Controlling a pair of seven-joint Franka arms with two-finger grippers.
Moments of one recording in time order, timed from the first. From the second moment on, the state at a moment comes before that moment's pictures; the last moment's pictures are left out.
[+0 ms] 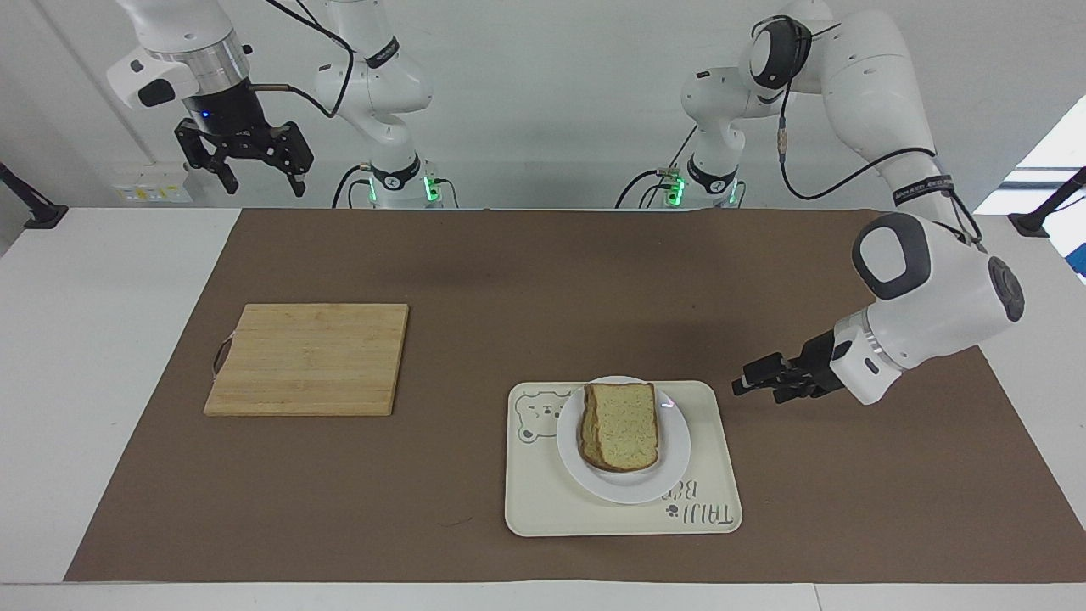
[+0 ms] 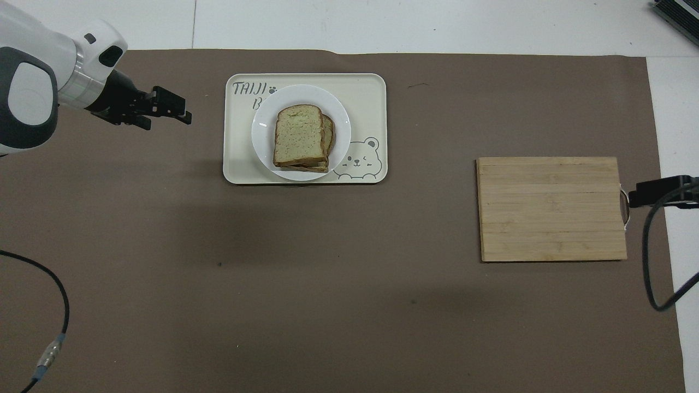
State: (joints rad) left arm 0.02 0.45 -0.12 -1.35 -0.22 1.80 0.02; right arm 0.03 -0.11 -0.05 -1.60 -0.02 1.51 0.04
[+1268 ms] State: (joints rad) left arm 0.02 -0.02 -0.10 -1.58 -0.09 1.60 -0.05; right arm 0.03 -0.11 -0.05 -1.60 -0.02 1.51 0.04
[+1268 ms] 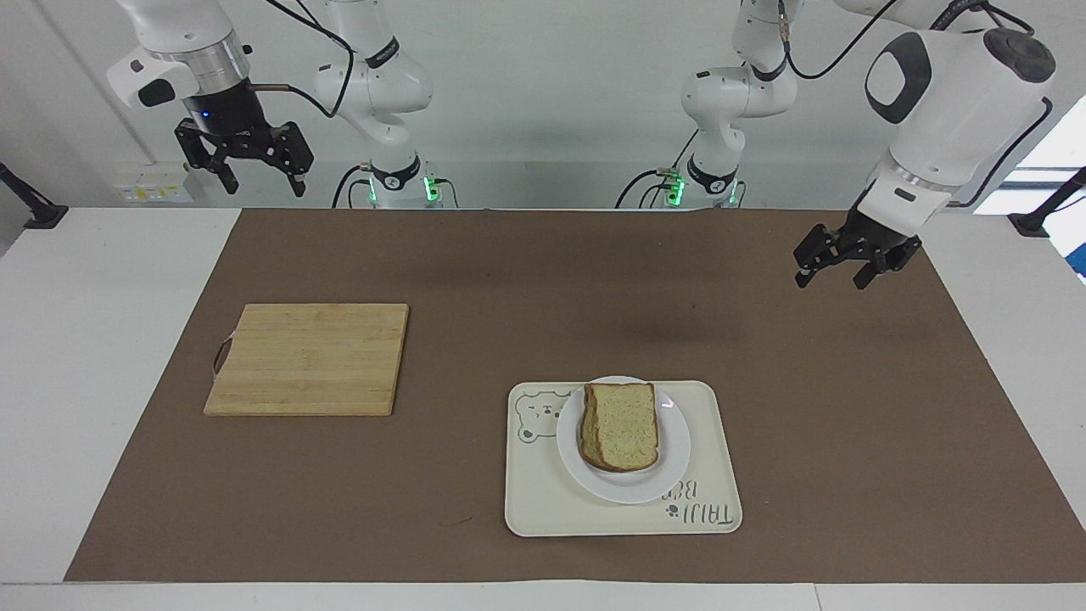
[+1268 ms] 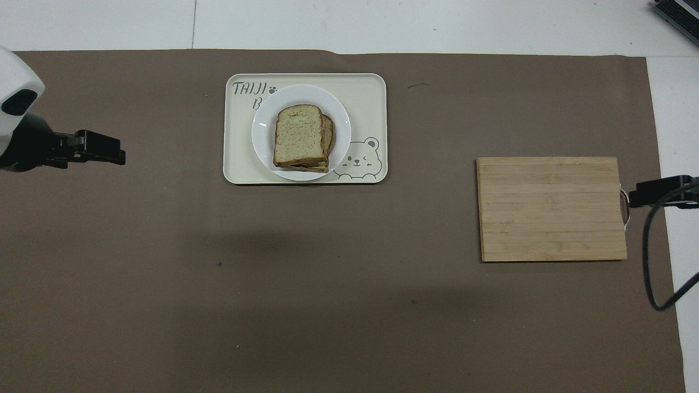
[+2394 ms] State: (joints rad) left arm 0.02 -0.01 -0.10 -1.53 -0.02 1.43 -0.05; right arm 0.03 -0.11 -0.05 -1.60 -0.02 1.51 0.04
